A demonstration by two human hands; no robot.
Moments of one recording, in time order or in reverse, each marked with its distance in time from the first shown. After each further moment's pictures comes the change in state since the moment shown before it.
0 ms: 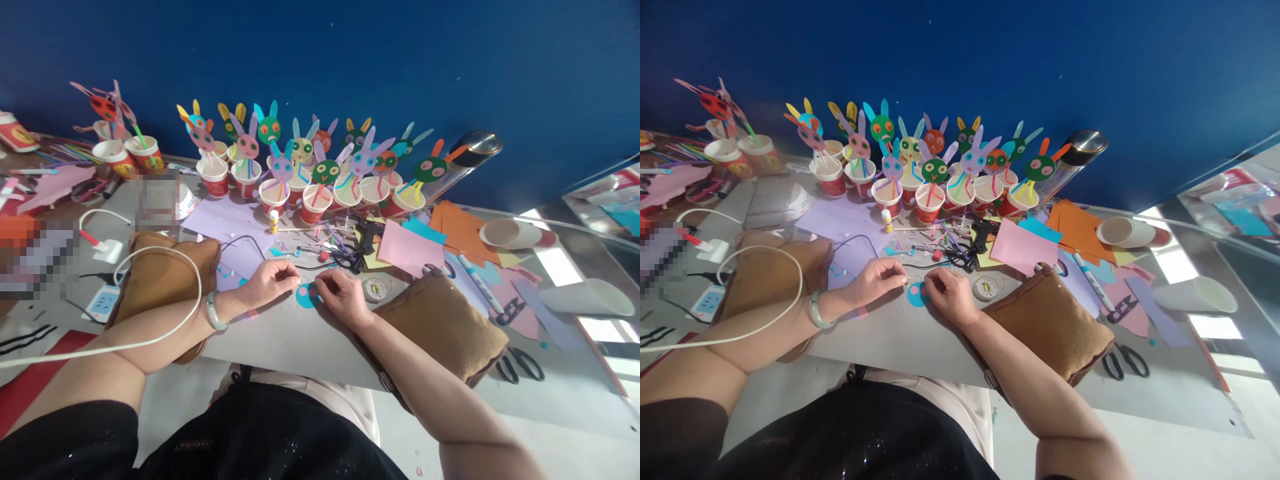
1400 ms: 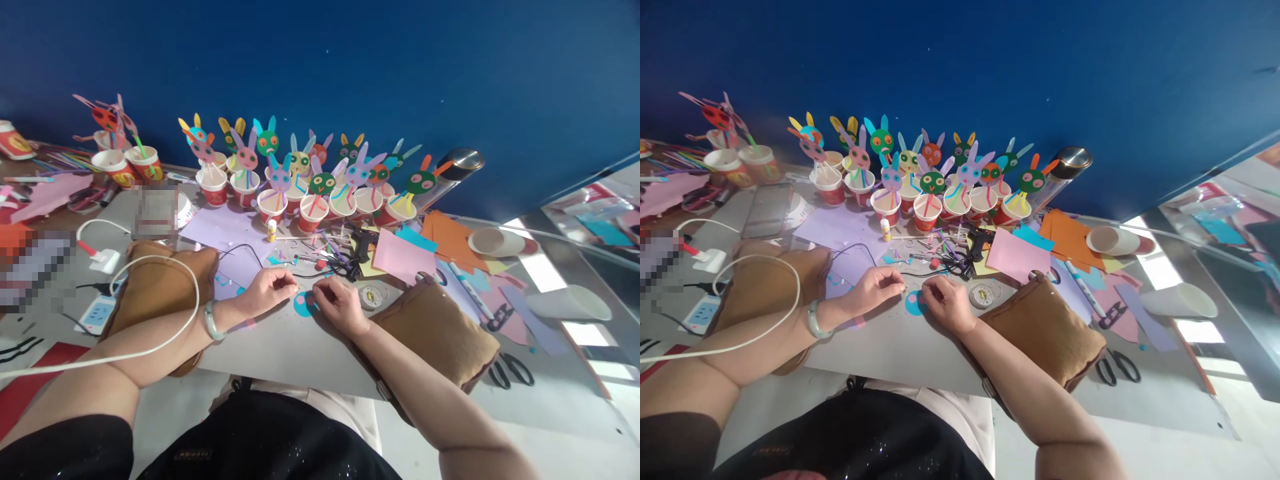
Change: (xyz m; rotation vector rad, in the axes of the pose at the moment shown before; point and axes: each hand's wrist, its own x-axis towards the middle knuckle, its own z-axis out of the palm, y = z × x) left_hand 0.001 -0.001 0.000 0.000 0.004 0.013; right_hand 0.001 0.001 0.000 -0.059 0.045 -0.090
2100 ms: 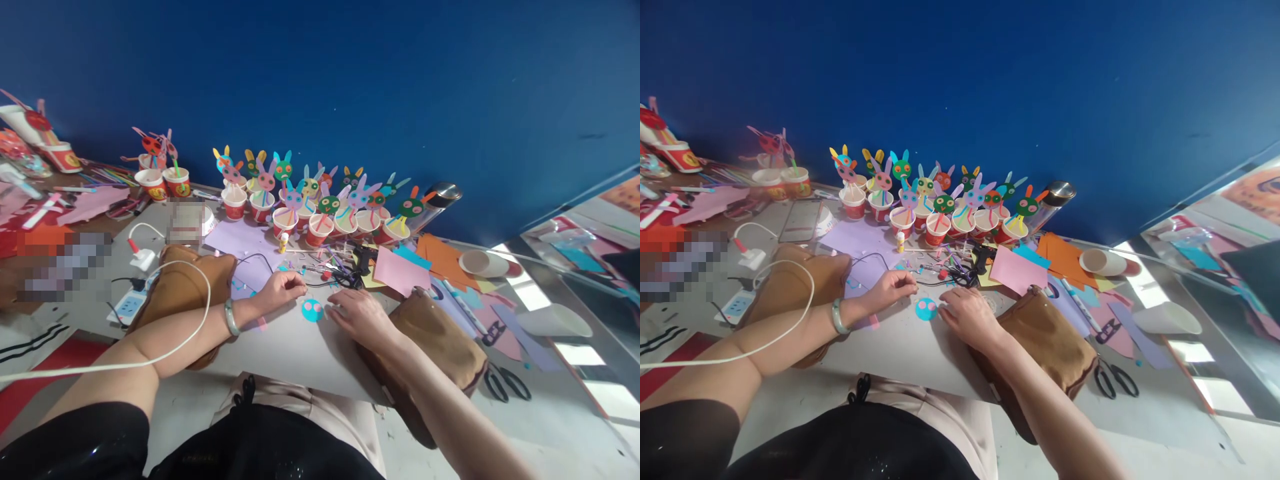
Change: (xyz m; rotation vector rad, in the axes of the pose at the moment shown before) left_hand 0.007 -0.007 -0.003 -0.108 -0.003 0.055; right_hand 0.007 -0.027 -0.050 -0.424 -0.421 -0.095
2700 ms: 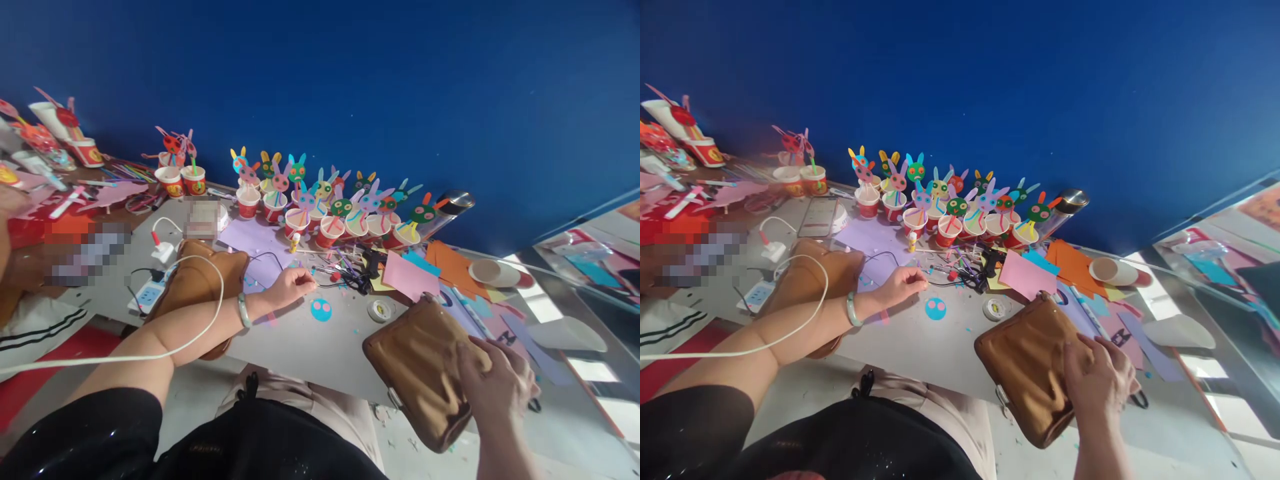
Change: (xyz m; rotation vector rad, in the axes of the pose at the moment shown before) left_hand 0.002 0.000 -0.002 -0.009 0.037 -0.008; right_hand -0.160 0.085 -0.019 -0.238 0.678 0.959
